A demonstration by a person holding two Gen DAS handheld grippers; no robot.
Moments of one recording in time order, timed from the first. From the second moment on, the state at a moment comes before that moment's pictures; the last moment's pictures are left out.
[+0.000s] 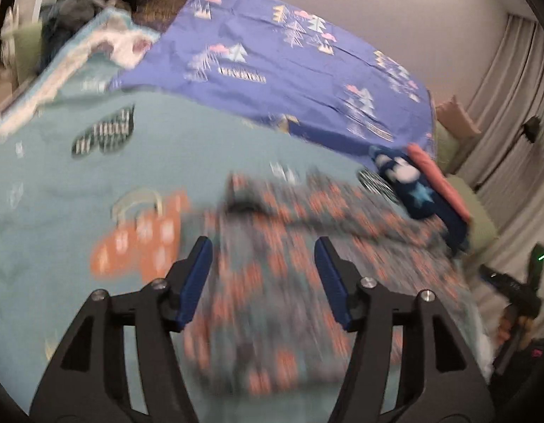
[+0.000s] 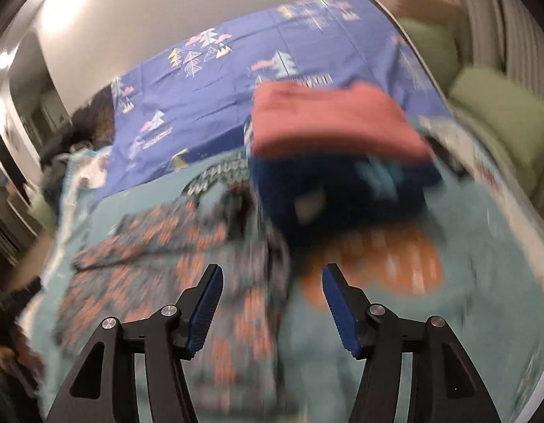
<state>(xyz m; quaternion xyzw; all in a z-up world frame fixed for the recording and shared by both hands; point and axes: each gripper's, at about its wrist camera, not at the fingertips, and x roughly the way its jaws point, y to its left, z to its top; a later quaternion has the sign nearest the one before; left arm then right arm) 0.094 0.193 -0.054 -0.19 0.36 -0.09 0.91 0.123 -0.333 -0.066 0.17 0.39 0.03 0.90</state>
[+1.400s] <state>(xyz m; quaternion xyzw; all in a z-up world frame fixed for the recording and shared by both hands) -0.078 0.181 -0.084 -0.19 0.44 -0.13 0.87 -0.036 -0.334 -0.135 0.29 0.49 0.05 0.82</state>
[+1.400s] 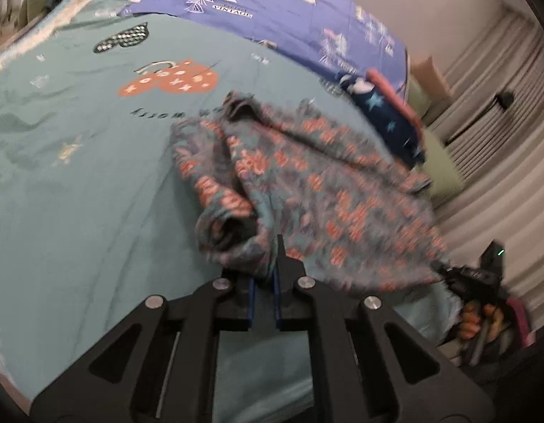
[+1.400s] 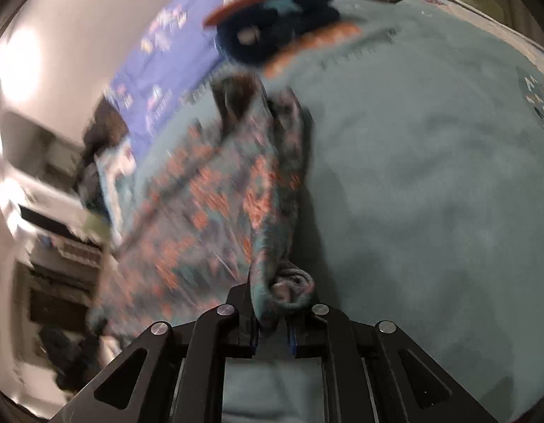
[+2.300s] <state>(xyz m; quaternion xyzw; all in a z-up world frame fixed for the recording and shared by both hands) 0.053 0.153 -0.080 0.02 0.45 -0.10 0.89 0.095 -0.291 -0.099 -0.10 0.45 0.02 0.89</state>
